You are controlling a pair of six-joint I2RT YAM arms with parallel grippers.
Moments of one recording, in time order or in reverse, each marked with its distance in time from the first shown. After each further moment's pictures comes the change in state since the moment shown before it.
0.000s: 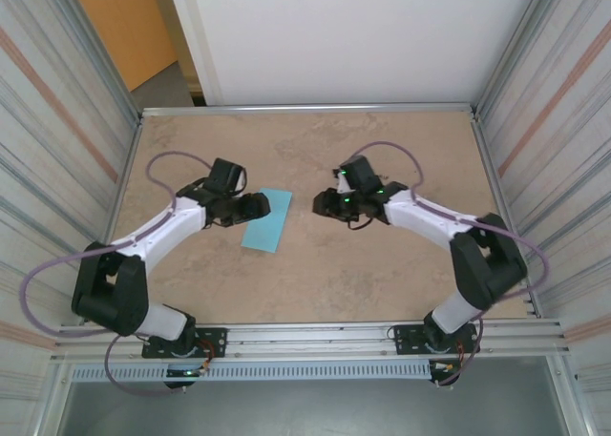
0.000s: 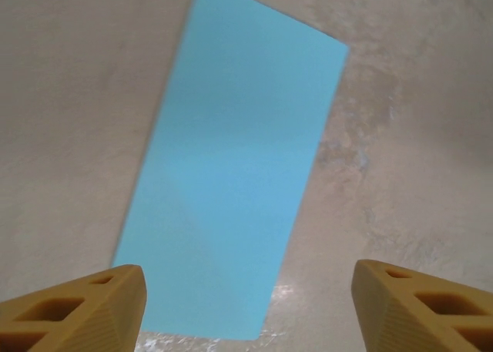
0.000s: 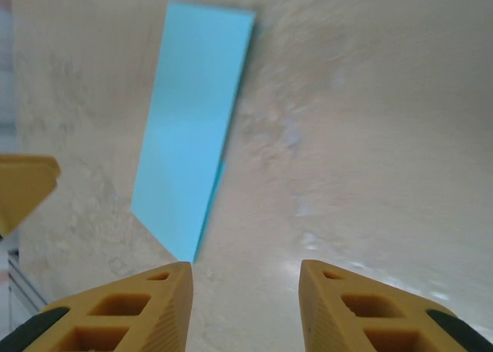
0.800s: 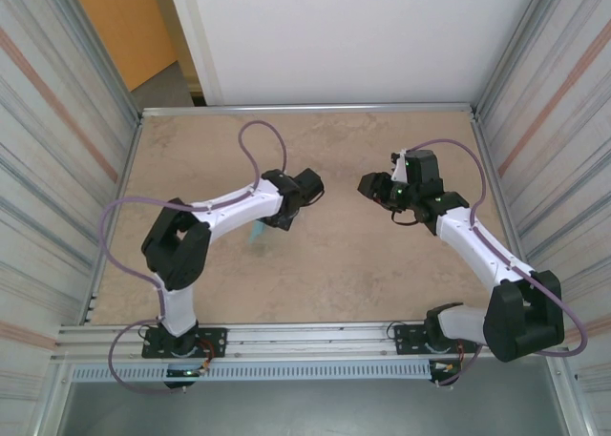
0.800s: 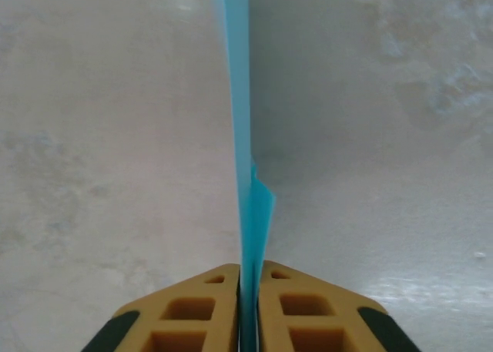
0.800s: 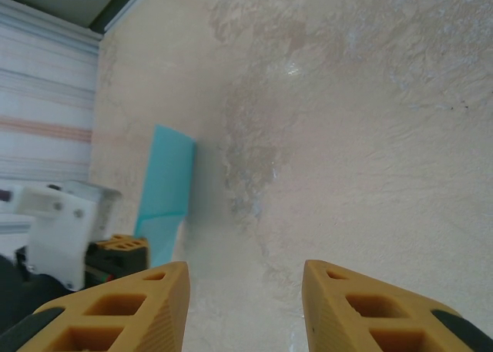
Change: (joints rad) left arm -0.424 0.478 0.505 -0.514 -0.689 0.128; right arm -0.338 -0.377 -0.185 0.015 -0.089 0.000
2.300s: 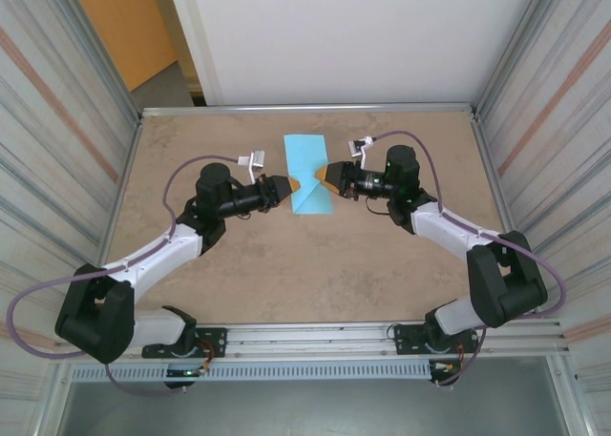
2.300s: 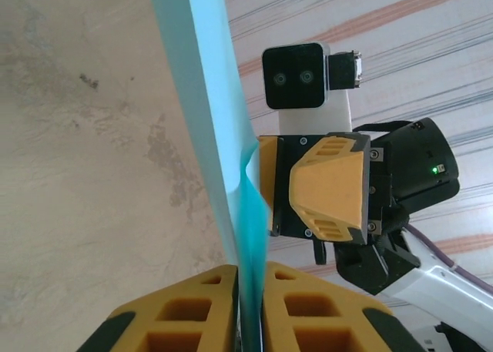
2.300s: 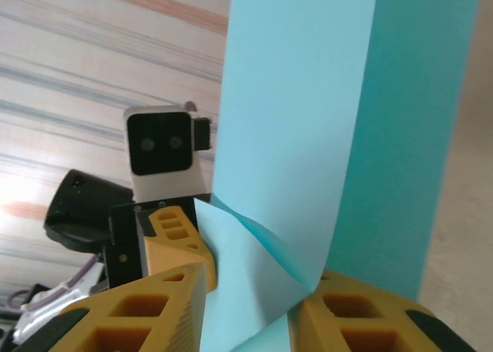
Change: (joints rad) left arm 0.319 -0.608 -0.707 1.448 1.218 -0.594; right arm 0.116 0.202 -0.045 0.778 -0.470 0.404
